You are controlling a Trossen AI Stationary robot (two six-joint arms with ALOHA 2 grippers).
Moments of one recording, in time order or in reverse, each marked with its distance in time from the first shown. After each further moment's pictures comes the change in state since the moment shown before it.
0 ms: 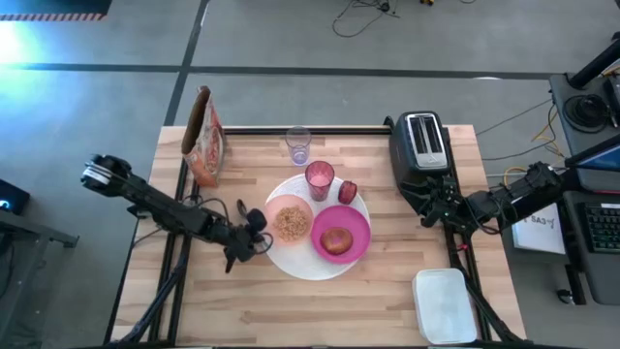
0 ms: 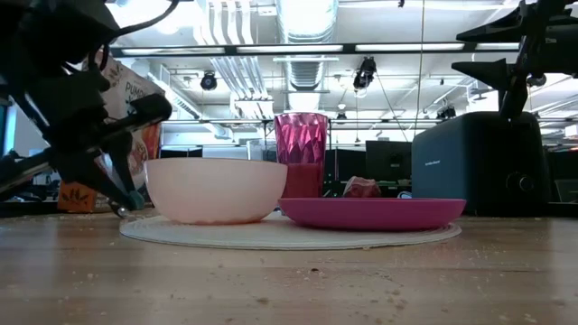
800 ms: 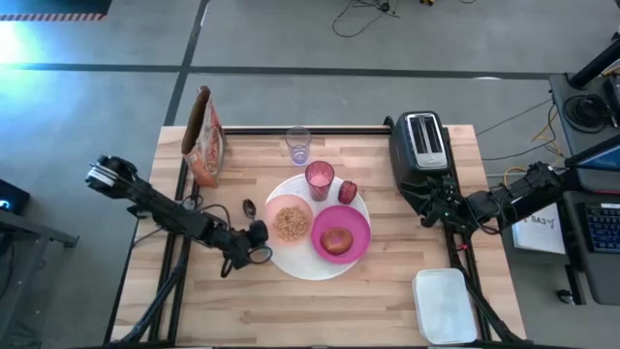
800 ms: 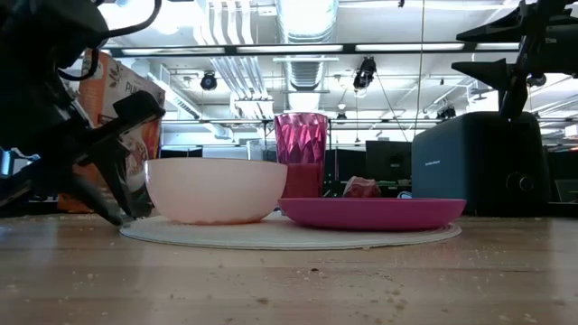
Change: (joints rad) left arm -0.051 0.063 0.000 0.026 -0.011 0.277; right arm 0.000 0.000 0.000 0.000 0.000 0.000
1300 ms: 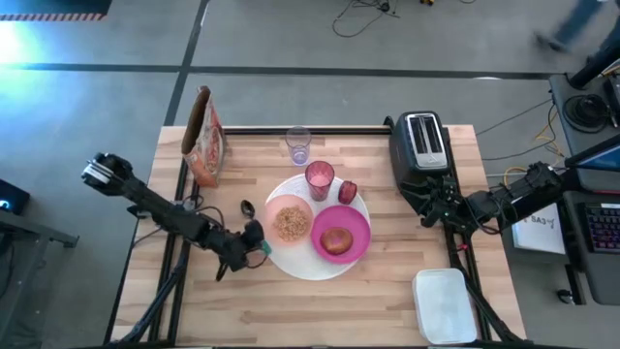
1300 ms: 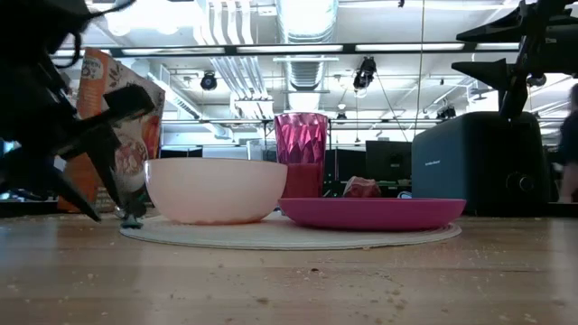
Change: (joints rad) left arm -0.063 -0.070 0.000 -0.066 -0.003 -0.173; right arm 0.000 0.000 0.000 0.000 0.000 0.000
